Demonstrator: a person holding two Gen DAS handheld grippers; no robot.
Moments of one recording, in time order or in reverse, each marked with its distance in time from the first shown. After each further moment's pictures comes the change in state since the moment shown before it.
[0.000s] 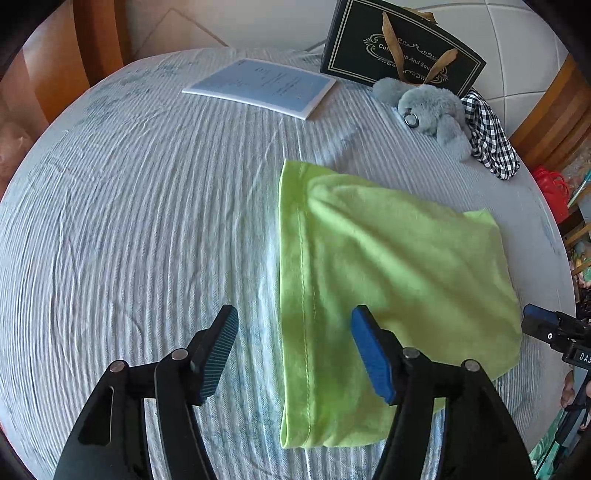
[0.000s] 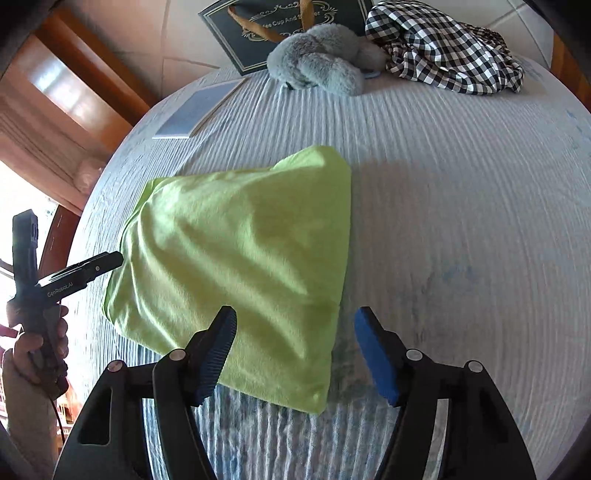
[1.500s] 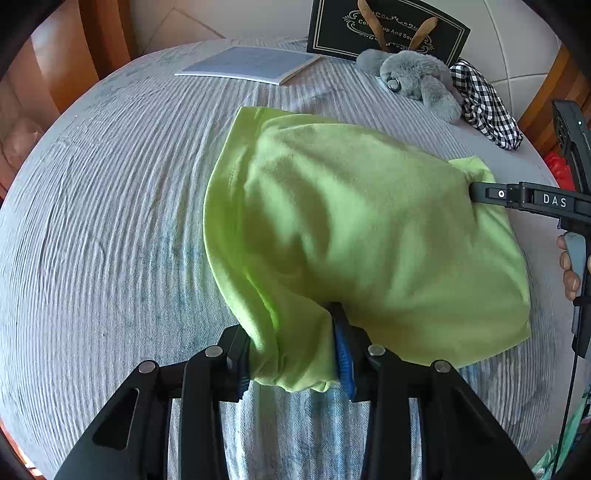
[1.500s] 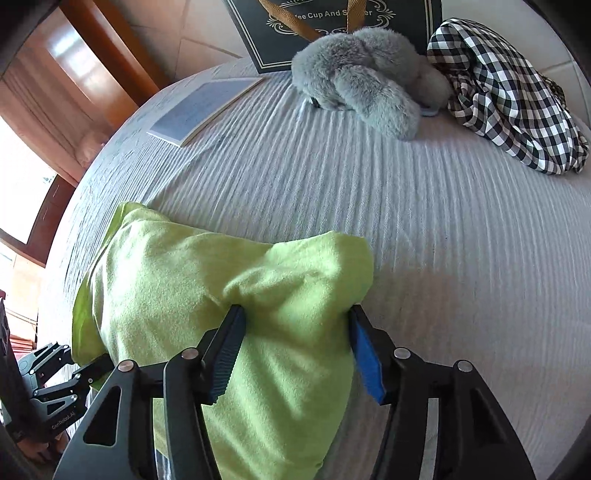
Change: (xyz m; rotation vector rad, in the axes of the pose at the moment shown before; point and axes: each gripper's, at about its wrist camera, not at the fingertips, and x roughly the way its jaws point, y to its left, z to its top) left arm 0.001 -0.055 -0.054 -0.004 -0.020 0.077; right arm 0.053 -0.001 0.087 -0.147 -0.005 -0.024
